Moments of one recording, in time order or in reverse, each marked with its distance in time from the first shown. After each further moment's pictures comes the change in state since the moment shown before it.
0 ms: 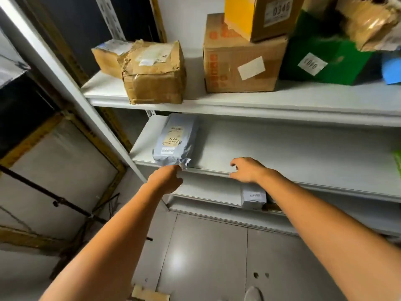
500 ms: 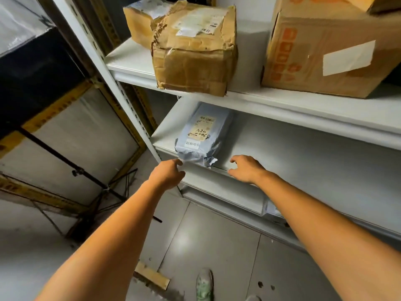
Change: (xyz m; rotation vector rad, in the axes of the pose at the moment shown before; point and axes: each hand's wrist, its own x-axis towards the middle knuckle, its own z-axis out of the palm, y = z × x) left_hand 0.052 -0.073 0.020 -0.218 0.051 -0.282; right_hand 0.121 -0.066 0.034 0.014 -0.057 -0.142
